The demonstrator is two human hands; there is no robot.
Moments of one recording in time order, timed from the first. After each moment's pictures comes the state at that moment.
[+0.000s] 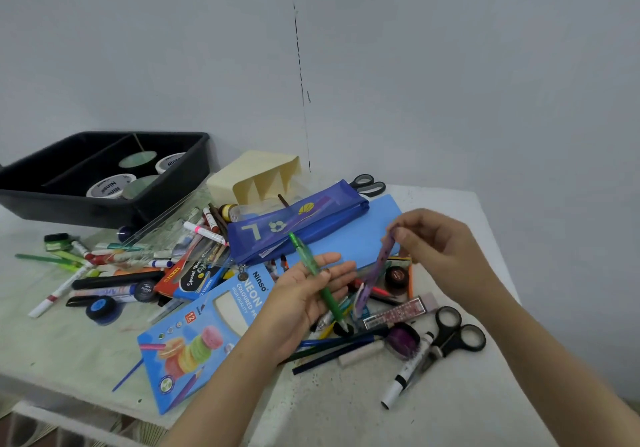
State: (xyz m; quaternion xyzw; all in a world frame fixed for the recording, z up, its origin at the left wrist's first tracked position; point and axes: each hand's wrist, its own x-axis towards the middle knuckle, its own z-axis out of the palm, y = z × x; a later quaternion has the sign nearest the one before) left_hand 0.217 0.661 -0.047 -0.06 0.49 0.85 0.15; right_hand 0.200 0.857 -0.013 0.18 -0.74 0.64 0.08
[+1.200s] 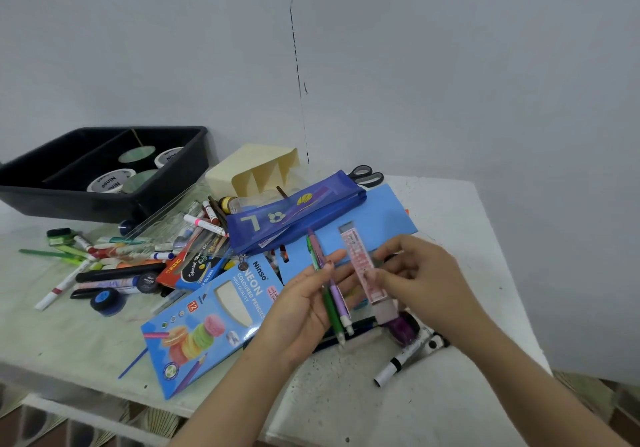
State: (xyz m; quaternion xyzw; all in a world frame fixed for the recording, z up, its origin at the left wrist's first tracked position) left_hand 0.236 0.674 -0.047 -0.11 0.39 0.90 0.17; right_hand 0.237 0.835 -0.023 0.06 -0.82 0.57 0.02
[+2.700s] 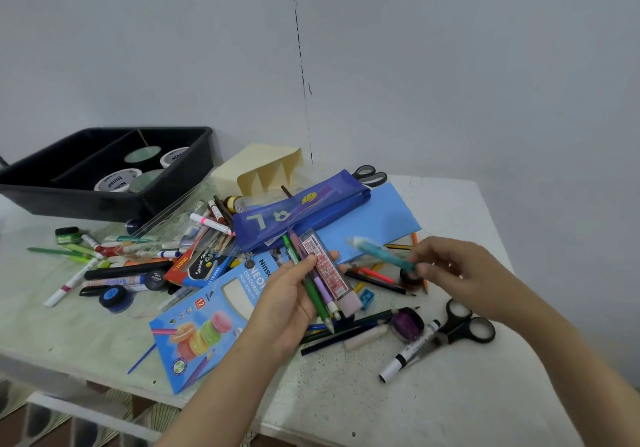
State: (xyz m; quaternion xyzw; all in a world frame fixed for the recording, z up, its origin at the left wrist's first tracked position) left_hand 0.233 0.657 -0.042 -0.14 0.42 0.89 0.11; right_hand 0.227 0.887 -0.028 0.17 -0.87 0.45 0.00
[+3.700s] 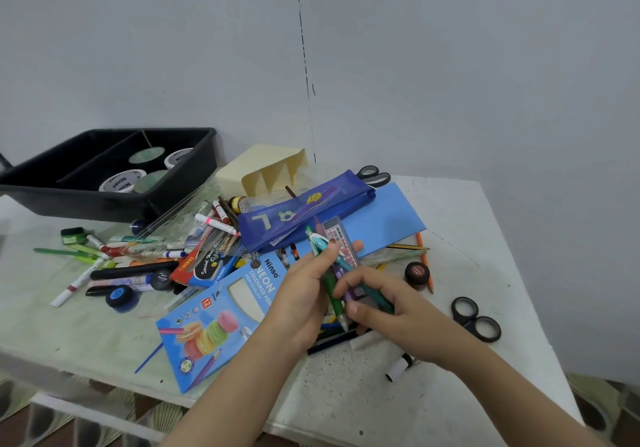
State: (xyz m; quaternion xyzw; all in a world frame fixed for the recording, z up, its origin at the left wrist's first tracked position) left_hand 0.237 0.667 -0.029 -0.09 0.51 0.85 0.14; right_hand 0.257 0.810 -0.035 0.24 -0.76 0.59 -0.14
